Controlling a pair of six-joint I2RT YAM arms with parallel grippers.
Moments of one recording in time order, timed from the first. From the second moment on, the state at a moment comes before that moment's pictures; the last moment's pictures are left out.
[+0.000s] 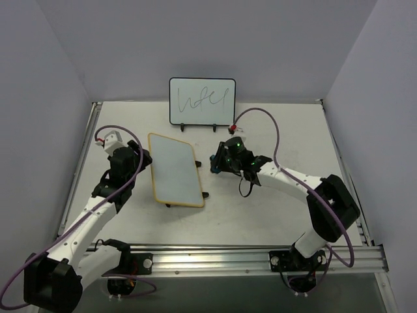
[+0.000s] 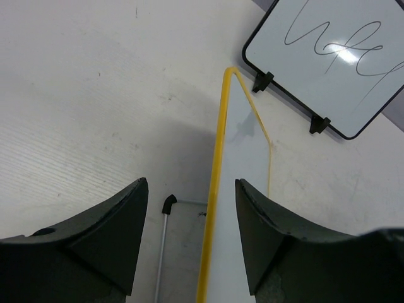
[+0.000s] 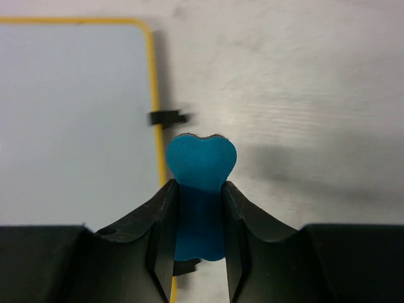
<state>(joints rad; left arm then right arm) -0.32 1.01 0.67 -0.09 -0.39 -0.73 0.70 1.59 0.96 -0.03 0.08 0.71</state>
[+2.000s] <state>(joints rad) -0.27 0.80 0.99 -0.44 0.02 -0.43 0.33 1.09 0.98 -0.24 0.22 0.43</state>
